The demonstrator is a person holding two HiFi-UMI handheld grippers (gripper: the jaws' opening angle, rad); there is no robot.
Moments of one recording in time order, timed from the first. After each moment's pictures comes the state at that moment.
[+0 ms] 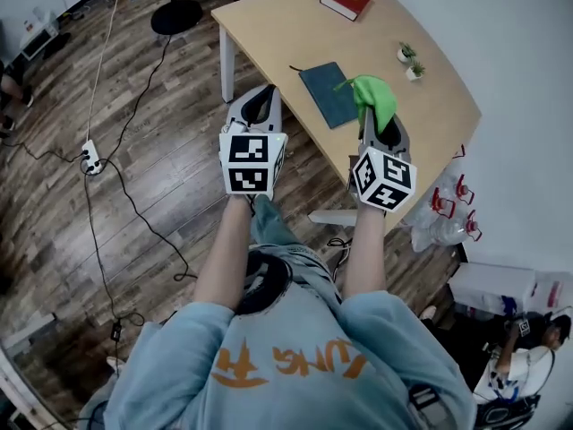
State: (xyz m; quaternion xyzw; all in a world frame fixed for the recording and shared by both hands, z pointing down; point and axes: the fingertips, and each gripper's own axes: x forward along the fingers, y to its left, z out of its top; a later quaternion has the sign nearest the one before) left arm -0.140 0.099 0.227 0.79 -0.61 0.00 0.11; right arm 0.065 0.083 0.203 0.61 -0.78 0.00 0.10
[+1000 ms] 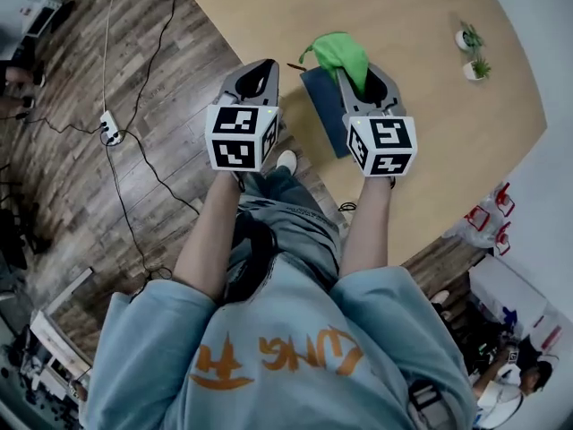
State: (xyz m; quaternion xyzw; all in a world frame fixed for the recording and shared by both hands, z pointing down) left arm -0.095 -0.157 0.364 0.77 -0.59 0.14 0.21; right arm 0.028 -0.183 0.354 0.42 -0.88 0.10 0.19
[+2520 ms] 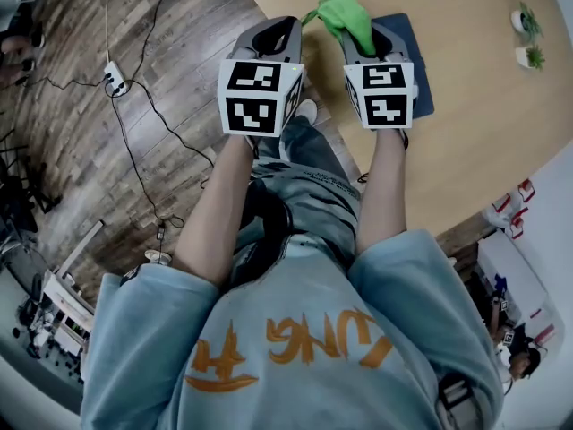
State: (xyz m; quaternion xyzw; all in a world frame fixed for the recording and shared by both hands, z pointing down) left arm -0.117 -0.163 0.436 0.75 -0.57 0.19 0.27; right arm -0.024 -0.188 0.473 0.38 -0.84 0.13 0.35
